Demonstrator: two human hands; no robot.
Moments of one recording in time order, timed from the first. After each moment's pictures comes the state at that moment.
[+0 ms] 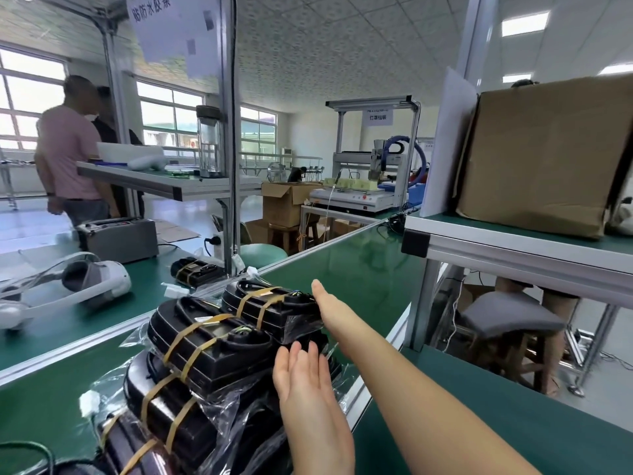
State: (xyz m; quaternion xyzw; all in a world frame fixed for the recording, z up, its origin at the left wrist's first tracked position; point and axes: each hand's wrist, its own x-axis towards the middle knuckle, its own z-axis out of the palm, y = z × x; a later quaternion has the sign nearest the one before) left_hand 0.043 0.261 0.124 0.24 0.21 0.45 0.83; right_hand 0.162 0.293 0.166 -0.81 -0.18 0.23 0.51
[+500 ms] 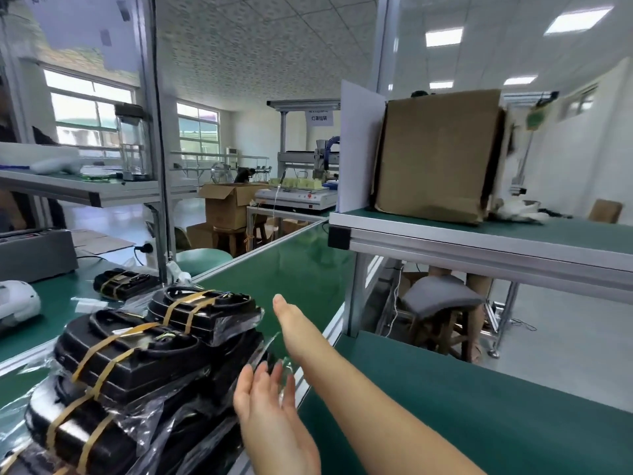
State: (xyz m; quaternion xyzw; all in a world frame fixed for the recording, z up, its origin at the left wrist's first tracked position) left_hand 0.048 0.219 0.111 0.21 0.26 0.43 0.84; right_hand 0.117 0.221 0.170 -0.79 -0.19 0.19 0.55
